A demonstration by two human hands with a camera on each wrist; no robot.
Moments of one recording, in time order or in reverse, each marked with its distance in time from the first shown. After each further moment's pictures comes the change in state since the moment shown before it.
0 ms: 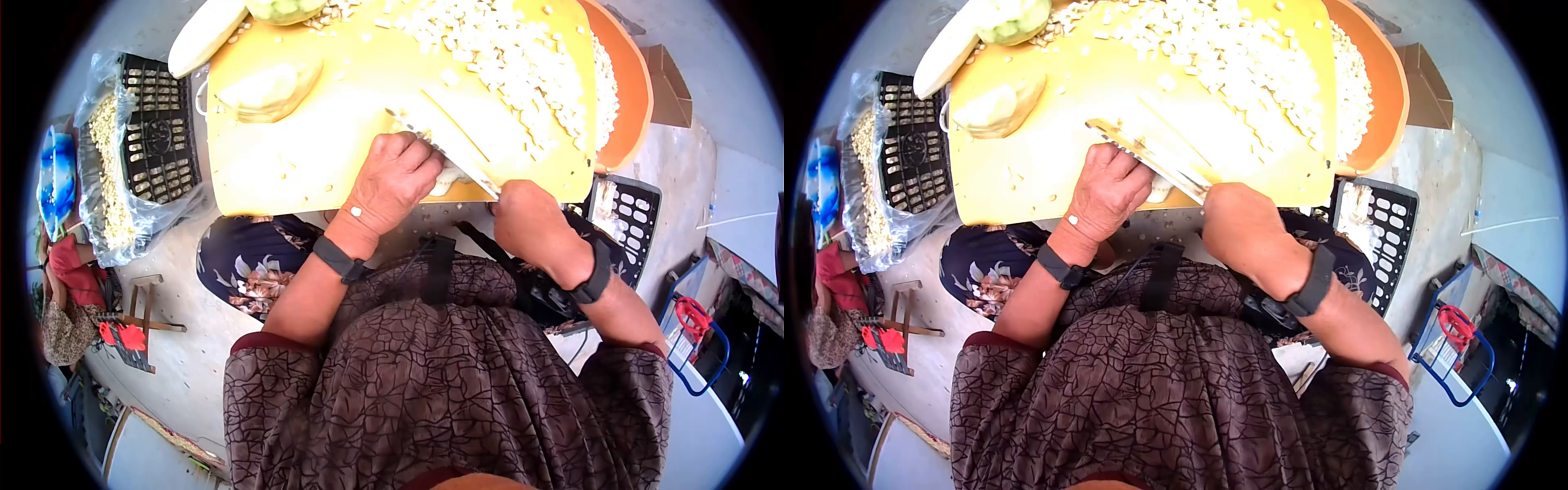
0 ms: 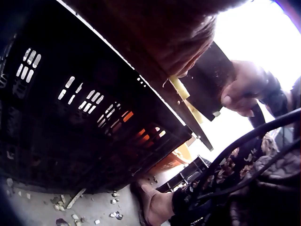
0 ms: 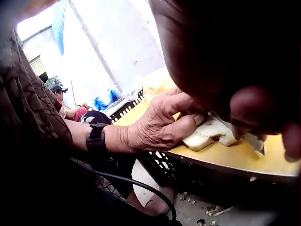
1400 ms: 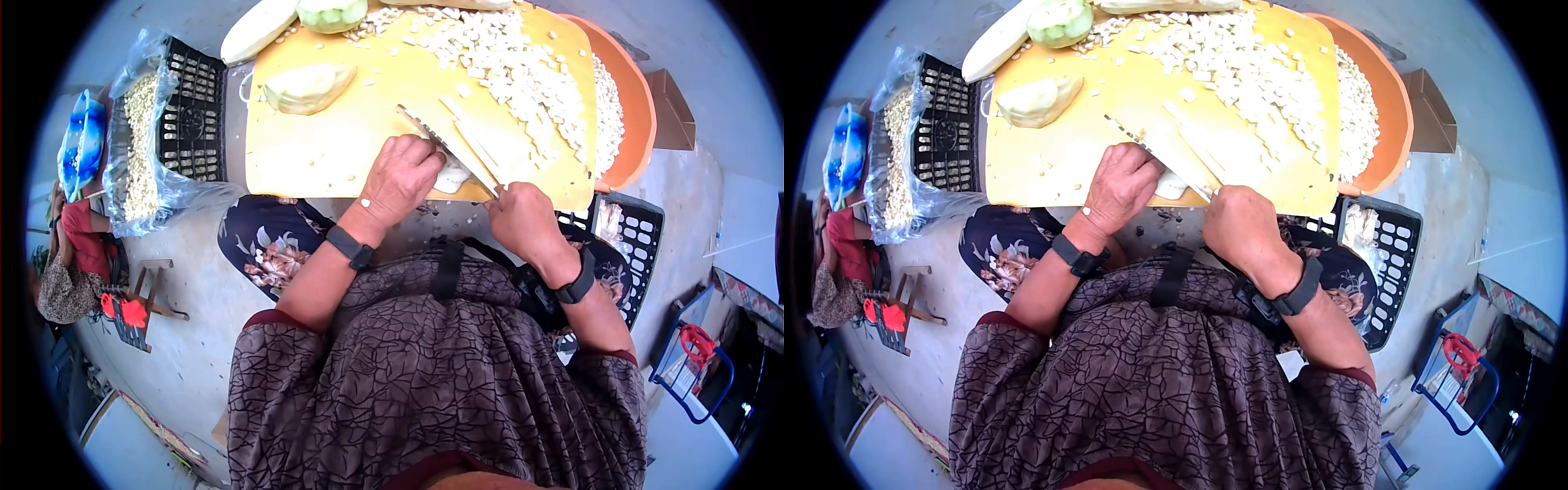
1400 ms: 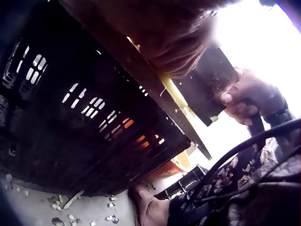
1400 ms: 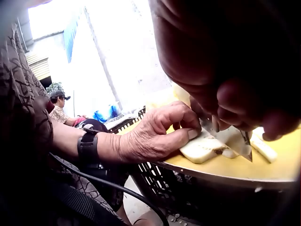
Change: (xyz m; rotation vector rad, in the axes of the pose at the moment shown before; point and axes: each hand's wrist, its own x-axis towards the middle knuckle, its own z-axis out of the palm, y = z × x) left_hand -0.009 0.002 -0.011 -0.007 0.041 -0.060; right_hand -0.008 0.001 0.029 0.100 0.399 -0.131
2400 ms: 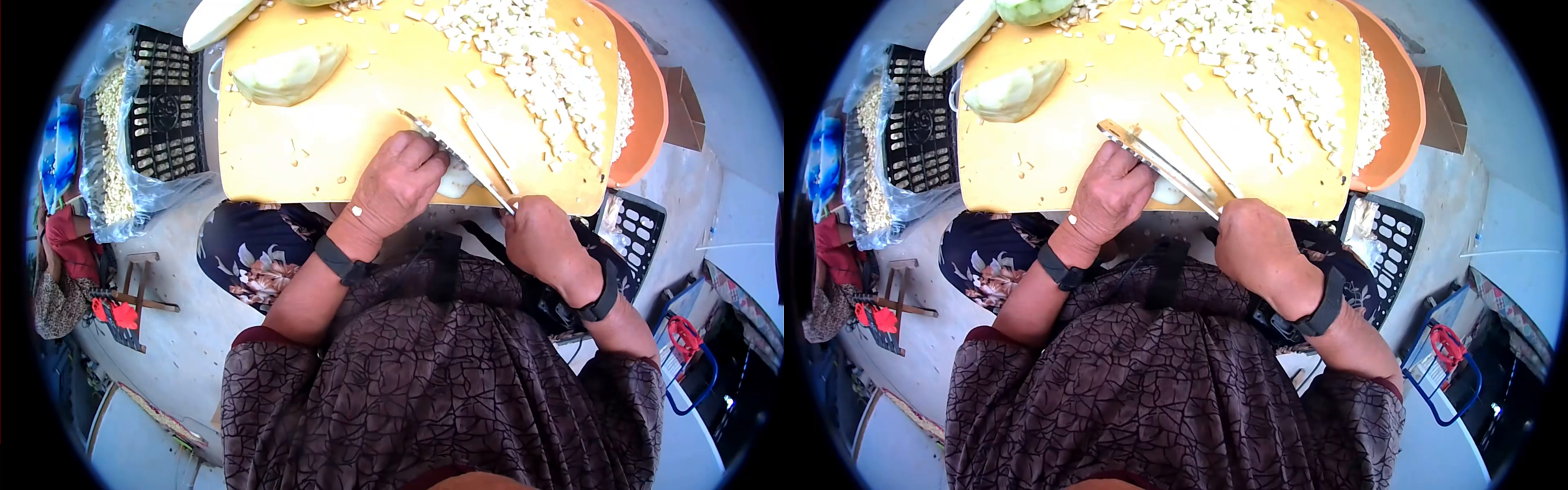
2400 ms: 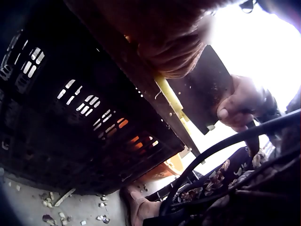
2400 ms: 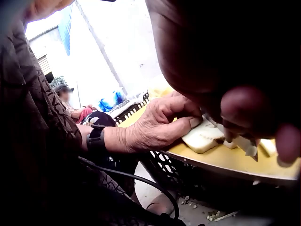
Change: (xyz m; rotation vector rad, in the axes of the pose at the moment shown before) left_hand 0.004 -0.002 0.000 -0.127 -0.008 -0.065; right_hand 0.008 0.010 -0.011 -0.014 -0.313 -0.002
